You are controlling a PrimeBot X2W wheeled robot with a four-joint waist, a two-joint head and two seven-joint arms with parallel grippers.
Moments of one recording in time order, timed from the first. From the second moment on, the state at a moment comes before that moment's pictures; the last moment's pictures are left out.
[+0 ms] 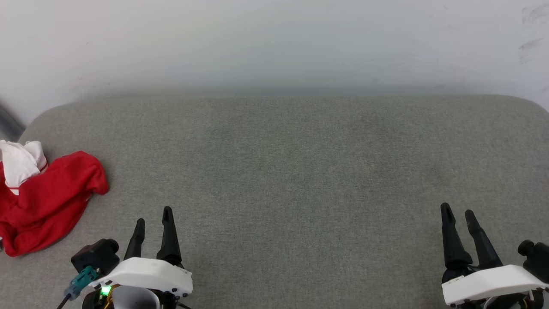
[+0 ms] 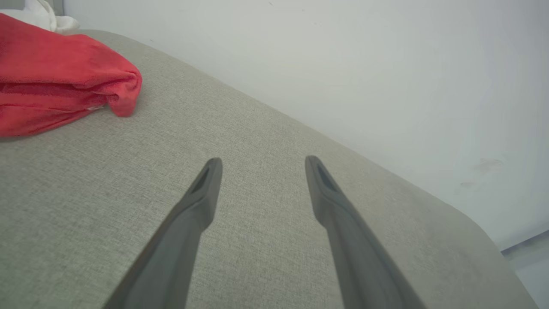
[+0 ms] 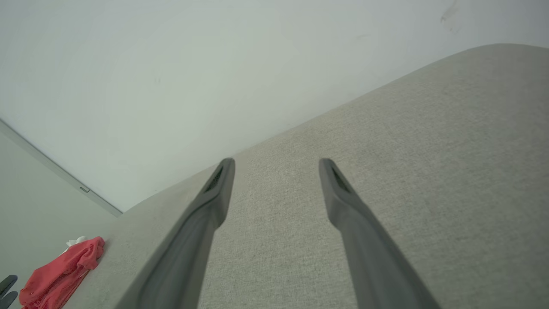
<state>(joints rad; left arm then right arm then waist) -0.03 0.09 -0.07 0.12 -0.61 0.12 -0.11 0.01 -0.05 -0.05 0.11 0.57 0.13 -0.11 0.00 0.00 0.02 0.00</state>
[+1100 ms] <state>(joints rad) 0.00 0.12 -0.16 0.09 -0.29 0.16 -0.20 0.06 -0.05 -0.05 0.07 0.24 0.13 -0.20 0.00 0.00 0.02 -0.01</state>
